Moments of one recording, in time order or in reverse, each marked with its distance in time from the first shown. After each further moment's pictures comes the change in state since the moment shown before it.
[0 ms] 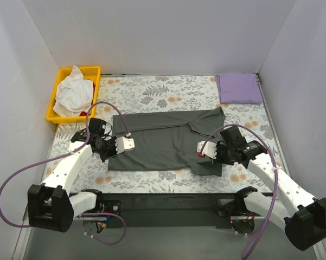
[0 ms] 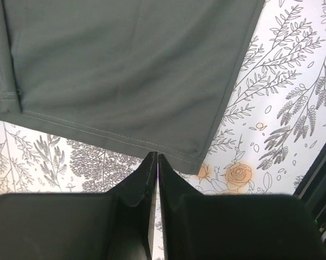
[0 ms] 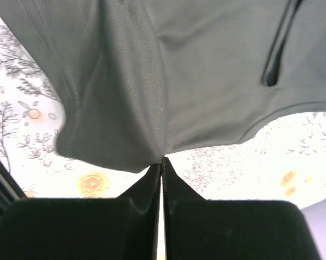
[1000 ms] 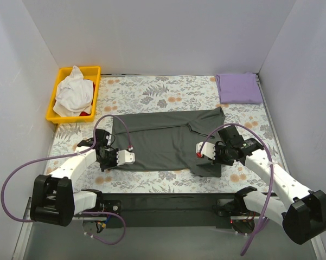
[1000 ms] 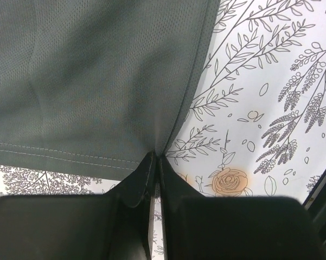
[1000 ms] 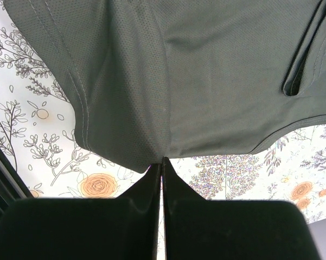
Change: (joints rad) left arm 0.002 0.061 -0.198 0.121 -0.062 0.129; right arm -0.028 0.073 0.015 -0.005 -0.036 -0.024
